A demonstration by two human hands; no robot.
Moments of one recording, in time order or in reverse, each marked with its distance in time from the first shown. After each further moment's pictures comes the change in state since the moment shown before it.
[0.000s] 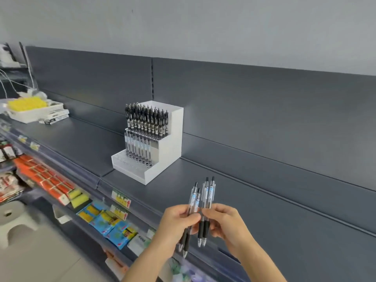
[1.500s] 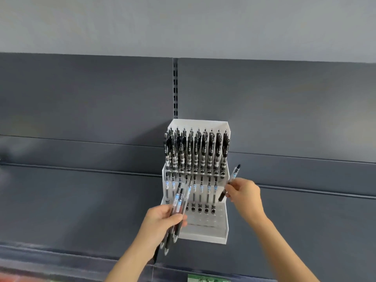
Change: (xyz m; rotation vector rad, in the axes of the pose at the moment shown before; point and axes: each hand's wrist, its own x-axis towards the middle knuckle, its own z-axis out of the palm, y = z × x) left_hand 0.249 0.044 -0.330 0.143 -0.296 0.014; right_hand 0.279 -0.042 0.193 -0.563 0.854 -0.185
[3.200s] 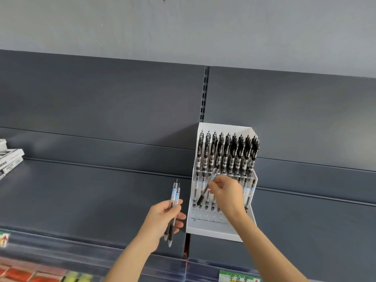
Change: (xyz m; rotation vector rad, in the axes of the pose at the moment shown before) left_hand -0.003 -0.007 -0.079 -0.120 -0.007 -0.086; right_hand -0.037 -0.079 0.084 0.008 -0.015 -0.092
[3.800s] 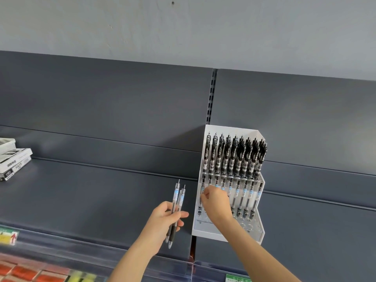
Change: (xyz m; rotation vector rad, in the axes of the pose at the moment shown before) left_hand 0.003 -0.004 -0.016 0.066 -0.010 0.034; right_hand 0.007 0.008 0.049 -0.329 -0.140 -0.007
